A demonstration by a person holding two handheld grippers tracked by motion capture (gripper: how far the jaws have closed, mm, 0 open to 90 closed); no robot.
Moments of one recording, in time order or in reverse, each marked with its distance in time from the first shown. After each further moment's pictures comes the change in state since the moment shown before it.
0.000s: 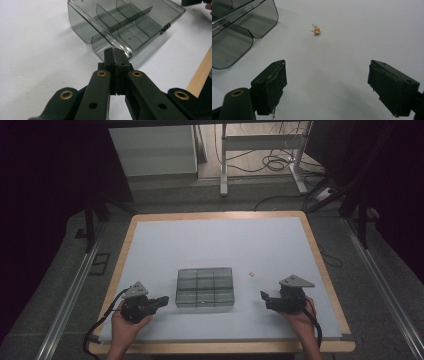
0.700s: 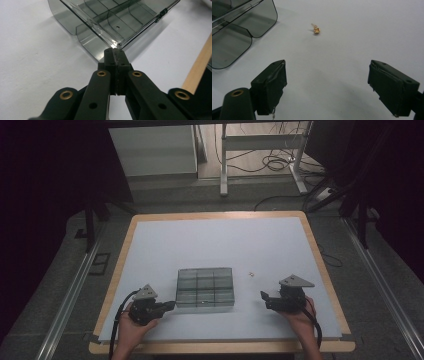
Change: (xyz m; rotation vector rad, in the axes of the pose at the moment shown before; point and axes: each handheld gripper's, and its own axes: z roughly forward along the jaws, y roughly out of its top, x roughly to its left) left arm -0.010 -0.001 0.018 0.059 -0.026 0.021; right arm 0.000 0.000 0.001 0.002 -0.004 -0.001
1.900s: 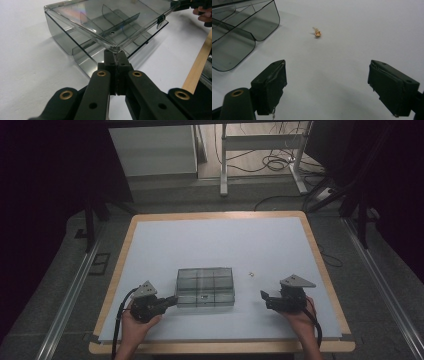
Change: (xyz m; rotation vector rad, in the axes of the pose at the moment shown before) left arm -0.005 0.011 -0.002 -0.104 -0.016 -0.005; right arm 0.000 0.001 -0.003 -0.015 0.011 0.006
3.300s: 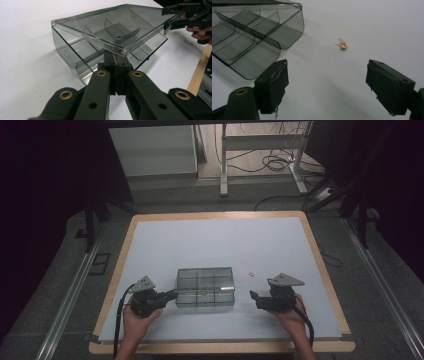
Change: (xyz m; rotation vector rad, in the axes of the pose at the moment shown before) left arm 0.007 0.009 0.001 -0.064 -0.010 -0.043; right arm 0.023 0.013 0.012 -0.021 0.089 -0.051
